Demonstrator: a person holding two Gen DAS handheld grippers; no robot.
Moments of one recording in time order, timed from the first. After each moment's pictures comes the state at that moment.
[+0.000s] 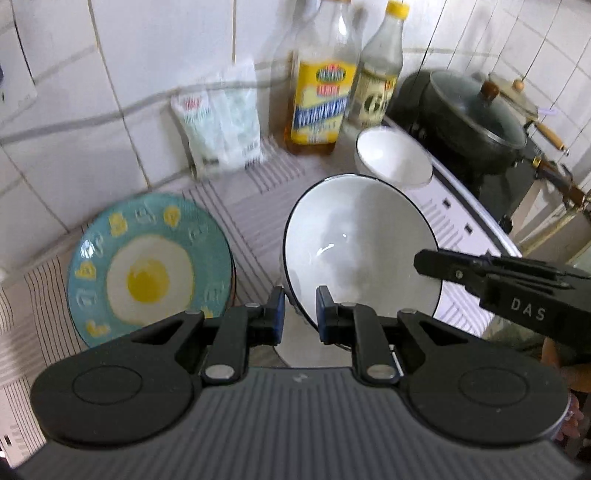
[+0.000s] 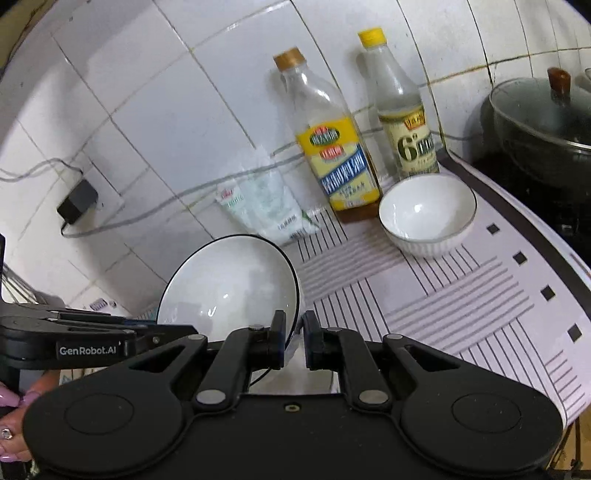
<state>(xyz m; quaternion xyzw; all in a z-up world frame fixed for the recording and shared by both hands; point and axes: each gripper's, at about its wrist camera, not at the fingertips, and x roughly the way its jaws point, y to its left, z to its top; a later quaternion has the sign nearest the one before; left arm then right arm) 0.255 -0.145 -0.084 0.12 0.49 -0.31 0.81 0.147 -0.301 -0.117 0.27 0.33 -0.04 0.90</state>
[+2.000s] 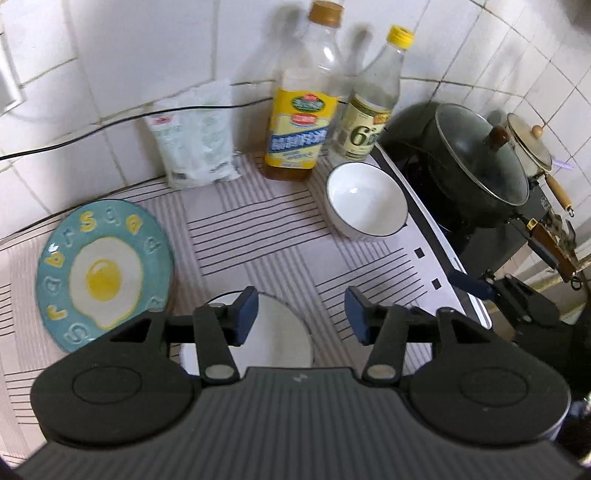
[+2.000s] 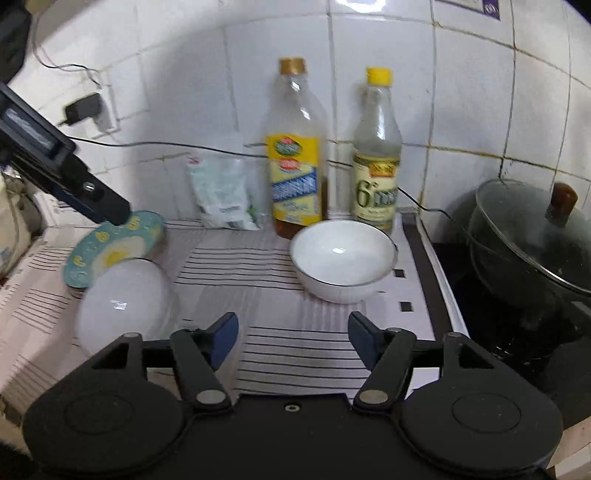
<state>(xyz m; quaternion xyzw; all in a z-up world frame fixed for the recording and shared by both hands) 0.254 -0.220 -0.058 0.06 0.50 -0.26 0.82 0.131 -0.395 -0.138 0.03 0.33 0.01 0.94</state>
